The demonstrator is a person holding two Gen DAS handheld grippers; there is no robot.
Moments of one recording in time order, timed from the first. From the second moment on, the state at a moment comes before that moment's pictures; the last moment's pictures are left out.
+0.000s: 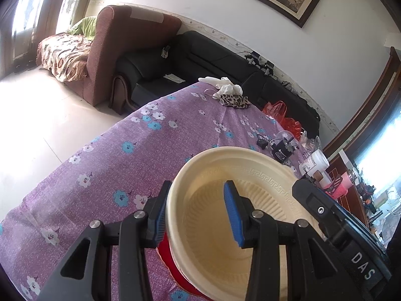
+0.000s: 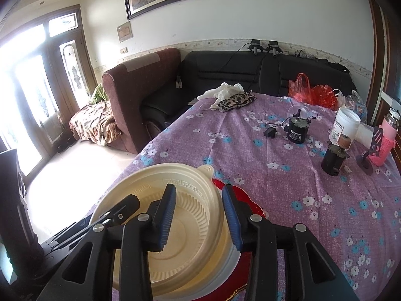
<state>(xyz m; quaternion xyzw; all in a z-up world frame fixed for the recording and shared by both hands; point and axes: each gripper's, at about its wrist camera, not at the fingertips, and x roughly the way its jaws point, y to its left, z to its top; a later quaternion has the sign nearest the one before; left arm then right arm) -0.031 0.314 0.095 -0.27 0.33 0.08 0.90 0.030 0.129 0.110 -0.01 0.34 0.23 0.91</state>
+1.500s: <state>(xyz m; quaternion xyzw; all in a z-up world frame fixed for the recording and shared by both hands) -0.070 0.285 0.126 -0.24 0.30 0.11 0.92 -0.002 0.048 0.112 0.07 0.32 0.21 0.92</state>
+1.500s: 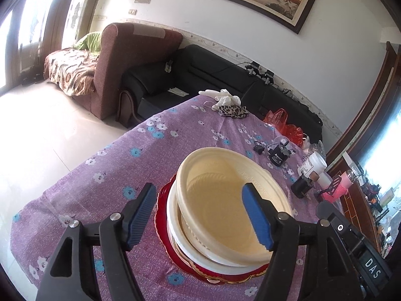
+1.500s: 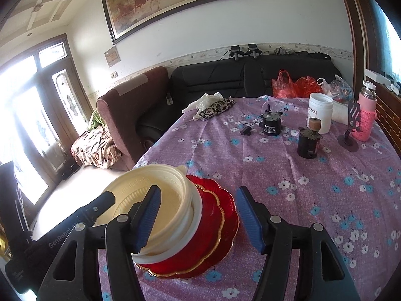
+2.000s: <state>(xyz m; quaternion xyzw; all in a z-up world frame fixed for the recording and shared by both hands) -0.150 0.240 0.182 -0.15 0.12 0.26 0.95 -0.034 0.015 0.092 0.07 0.32 0.20 0.92</state>
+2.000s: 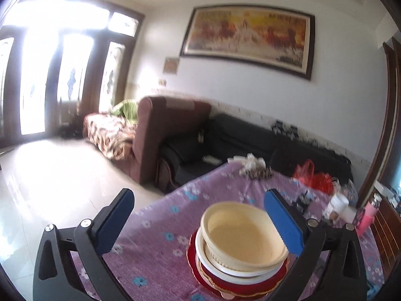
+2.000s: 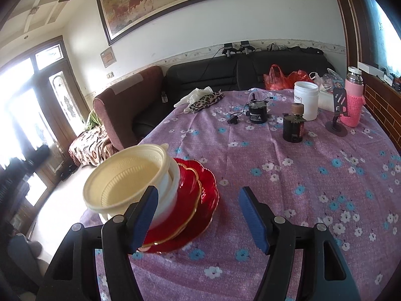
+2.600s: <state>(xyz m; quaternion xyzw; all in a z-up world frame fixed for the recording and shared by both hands) -0.180 0.200 0.199 -0.11 0.12 0.24 0.96 -0.097 -0.010 0.081 0.05 0.28 0.20 0.94</state>
